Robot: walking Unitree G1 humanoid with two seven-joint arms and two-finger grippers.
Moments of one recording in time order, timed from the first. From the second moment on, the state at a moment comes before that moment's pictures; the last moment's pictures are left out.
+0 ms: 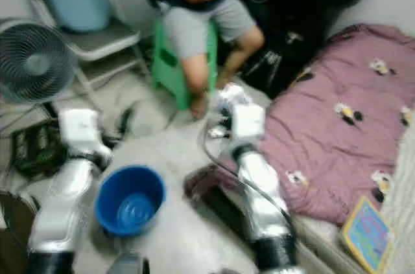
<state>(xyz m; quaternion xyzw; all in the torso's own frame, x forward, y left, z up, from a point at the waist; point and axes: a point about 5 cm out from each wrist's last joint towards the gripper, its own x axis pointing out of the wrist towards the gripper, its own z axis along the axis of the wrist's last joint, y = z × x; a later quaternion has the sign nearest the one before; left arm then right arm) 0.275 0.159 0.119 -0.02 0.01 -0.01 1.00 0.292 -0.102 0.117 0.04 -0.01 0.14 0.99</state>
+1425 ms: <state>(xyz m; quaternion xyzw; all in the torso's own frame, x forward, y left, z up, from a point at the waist) 0.273 0.154 0.119 -0.05 0.00 -0.06 1.00 0.293 -0.102 0.116 0.05 0.00 0.15 0.99</state>
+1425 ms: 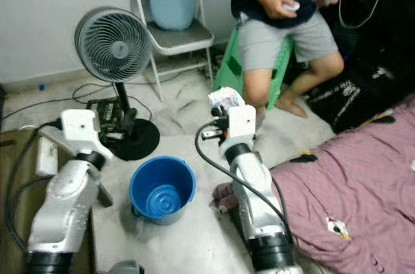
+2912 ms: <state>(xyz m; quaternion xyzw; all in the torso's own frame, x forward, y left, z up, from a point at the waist) 0.275 0.148 0.120 -0.05 0.00 -0.06 1.00 0.293 -0.104 0.114 0.04 0.00 0.15 0.99</state>
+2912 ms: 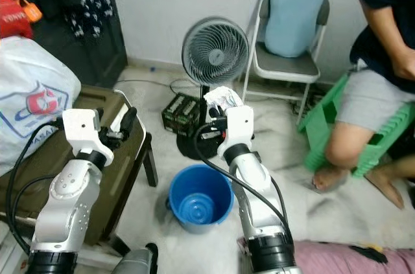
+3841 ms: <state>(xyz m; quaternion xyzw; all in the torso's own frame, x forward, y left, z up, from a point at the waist) 0.274 0.146 0.121 -0.05 0.00 -0.08 1.00 0.292 -0.100 0.112 0.05 0.00 0.15 0.99</state>
